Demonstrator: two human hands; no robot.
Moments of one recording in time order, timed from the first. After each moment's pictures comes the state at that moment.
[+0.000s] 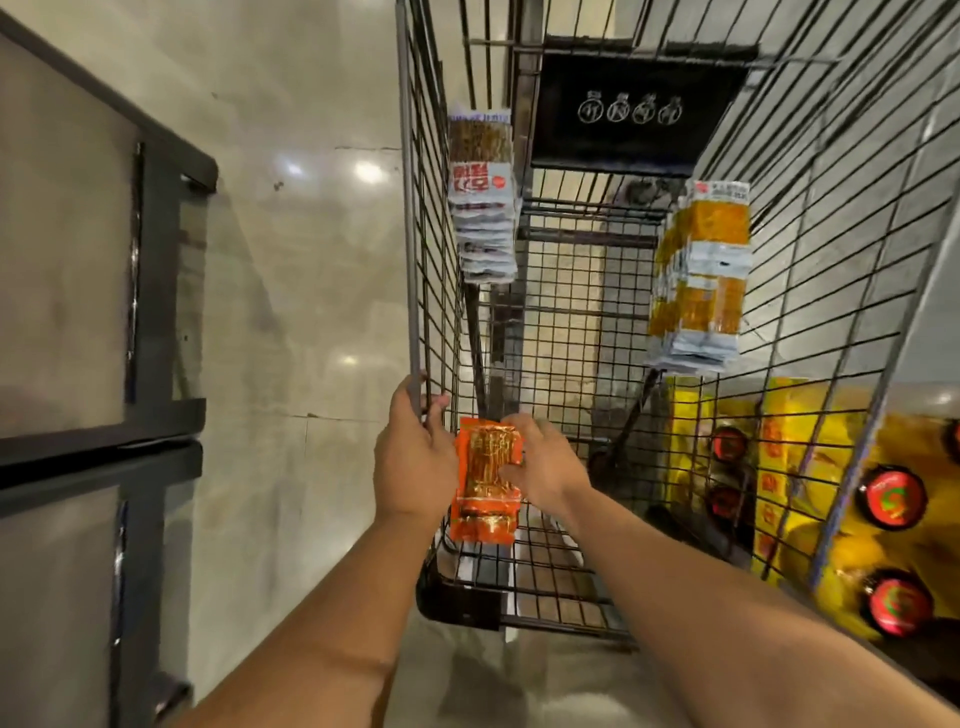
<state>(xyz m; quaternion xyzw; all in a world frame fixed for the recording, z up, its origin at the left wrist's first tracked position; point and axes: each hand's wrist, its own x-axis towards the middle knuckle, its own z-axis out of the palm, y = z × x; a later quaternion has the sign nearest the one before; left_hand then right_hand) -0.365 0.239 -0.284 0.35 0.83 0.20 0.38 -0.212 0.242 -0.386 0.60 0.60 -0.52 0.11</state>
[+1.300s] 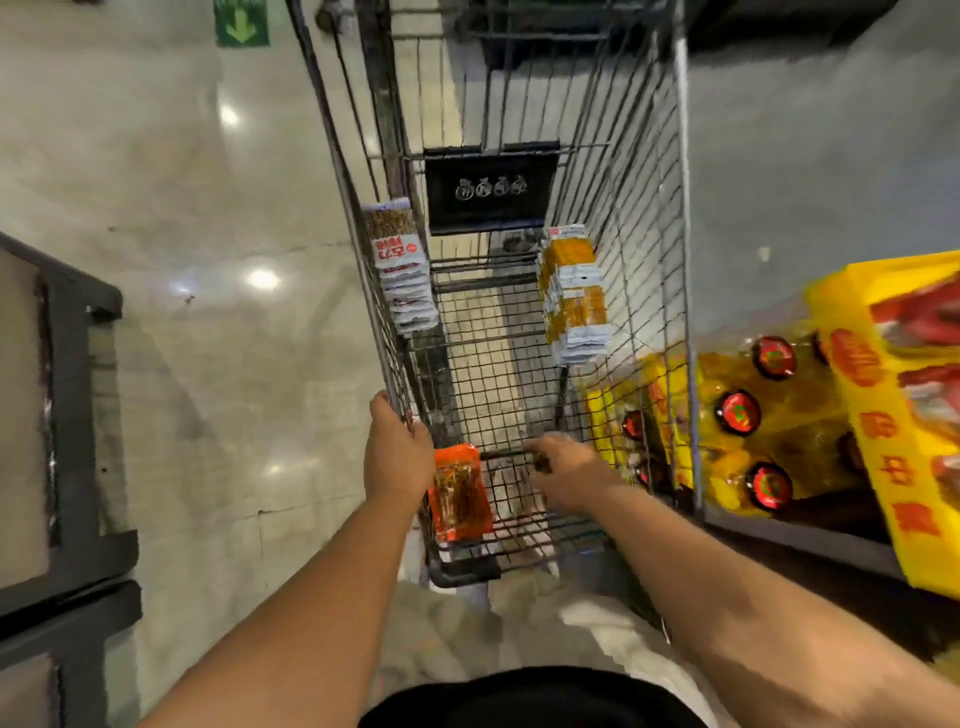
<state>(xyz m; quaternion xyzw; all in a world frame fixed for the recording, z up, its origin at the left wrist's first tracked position) -0.378 0.246 -0.253 0.41 0.79 0.15 0.44 -0.163 0.212 -0.274 0.69 0.55 -0.44 0.16</state>
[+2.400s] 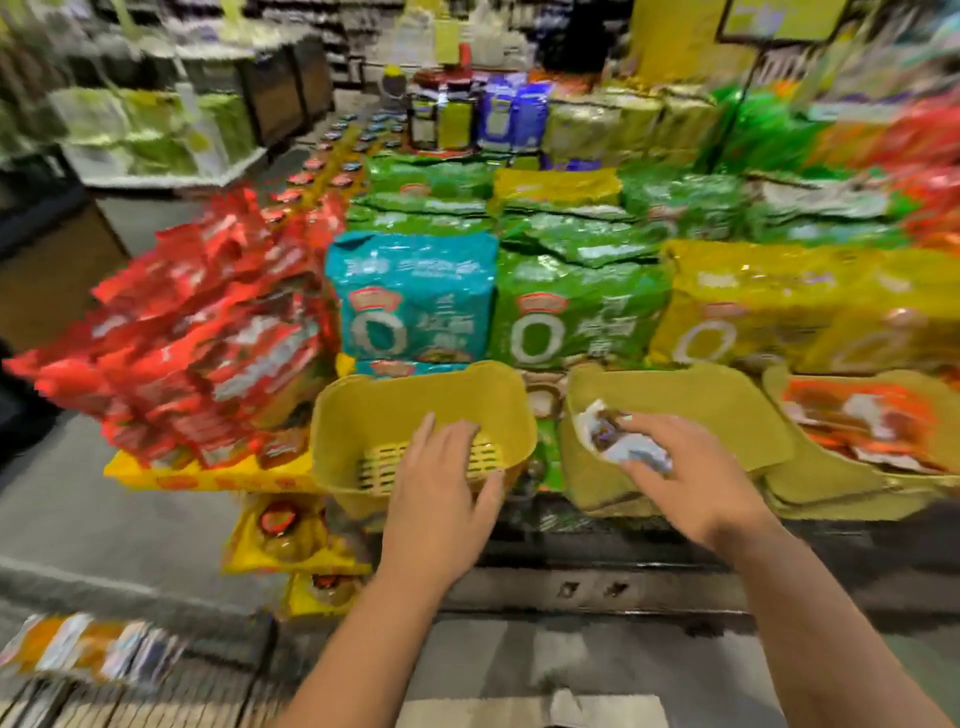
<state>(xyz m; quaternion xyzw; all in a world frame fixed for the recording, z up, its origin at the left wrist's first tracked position) -0.069 -0.118 0.030 0.95 -0.05 0.15 0.28 -0.046 -0.384 0.073 0.97 0.05 -0.03 -0.23</state>
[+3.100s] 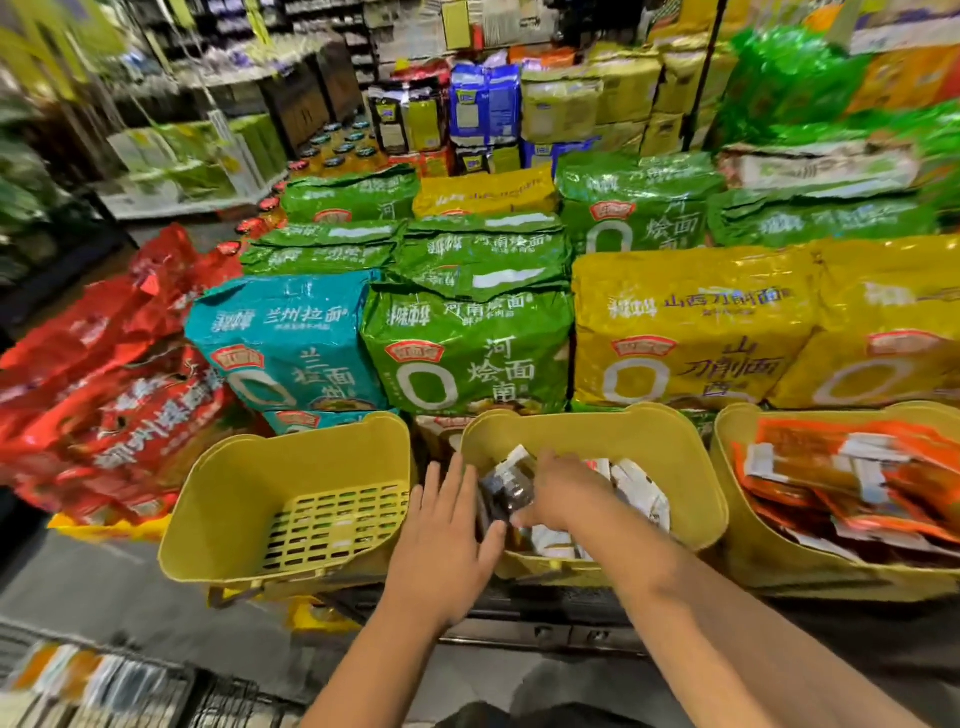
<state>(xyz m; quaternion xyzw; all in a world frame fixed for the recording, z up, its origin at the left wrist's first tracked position) 0.023 -0.286 -0.007 0.99 -0.03 -0.09 0.07 0.128 -0.437 -0.011 0.94 0.01 -0.33 -0.09</state>
